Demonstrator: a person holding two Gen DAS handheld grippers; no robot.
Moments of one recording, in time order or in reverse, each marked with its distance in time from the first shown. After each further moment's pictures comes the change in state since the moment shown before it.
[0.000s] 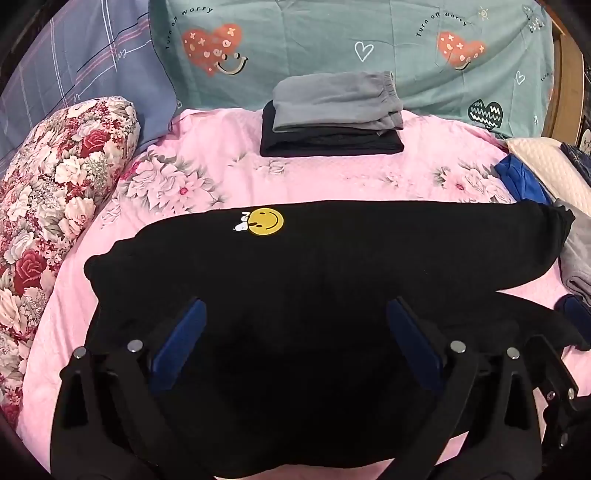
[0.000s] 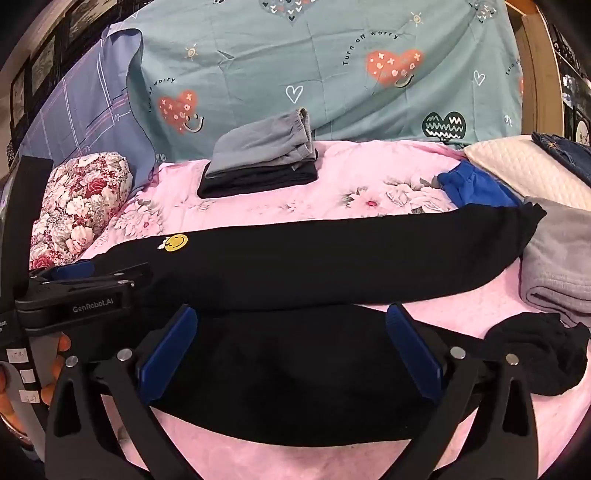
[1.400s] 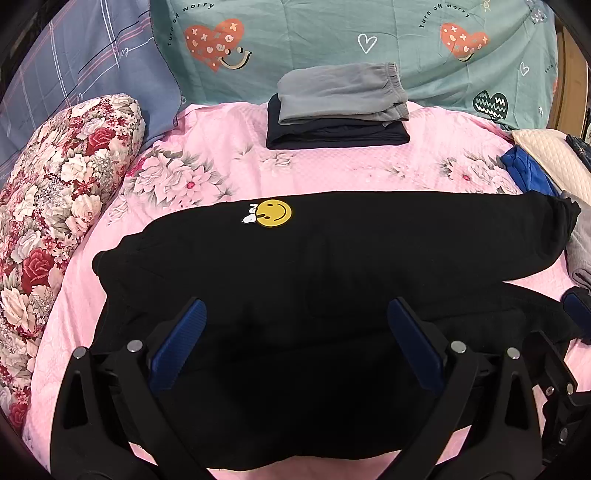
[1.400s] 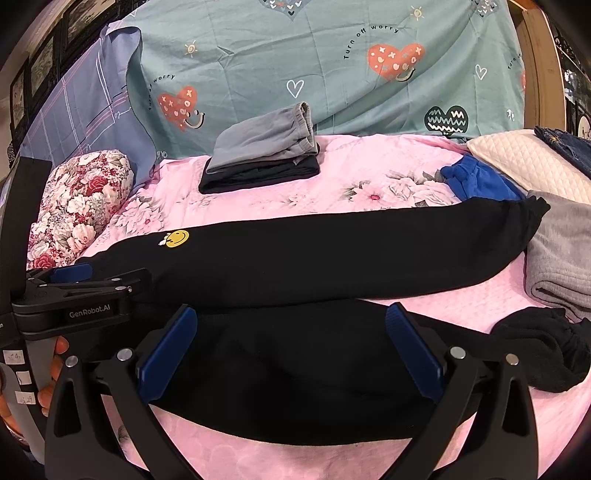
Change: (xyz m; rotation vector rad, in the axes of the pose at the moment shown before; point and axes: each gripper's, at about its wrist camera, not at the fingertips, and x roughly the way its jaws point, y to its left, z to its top) left arm -0.001 0.001 -0.002 0.016 0.027 0.029; right arm 0.005 0.001 -0.008 0.011 0.021 0.012
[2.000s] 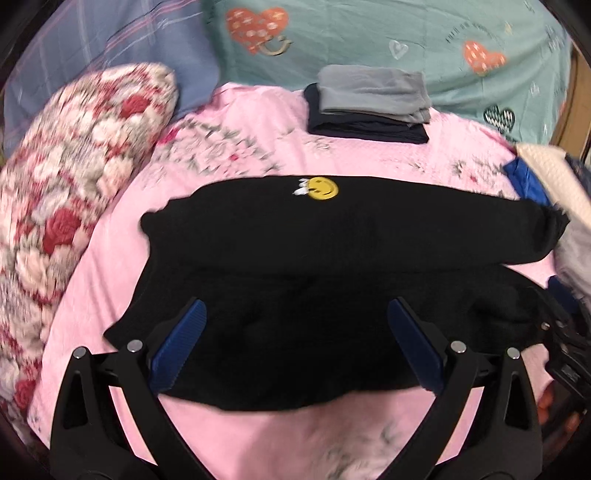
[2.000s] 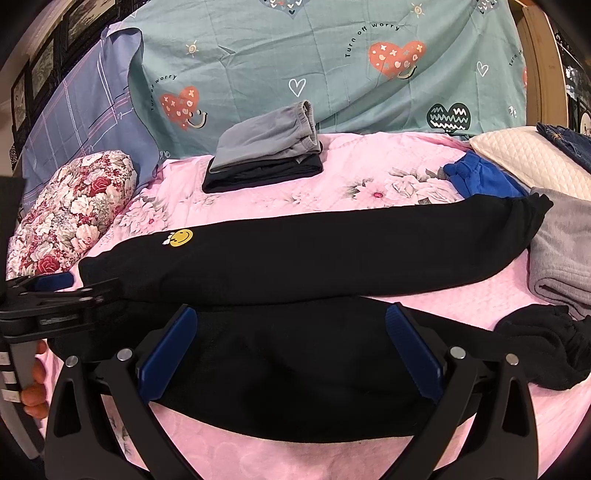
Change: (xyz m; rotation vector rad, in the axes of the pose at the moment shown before) left arm -0.051 0.088 -0.025 -0.129 0.069 -0.055; right arm -0.002 0.000 -0.001 0.008 0.007 0.022
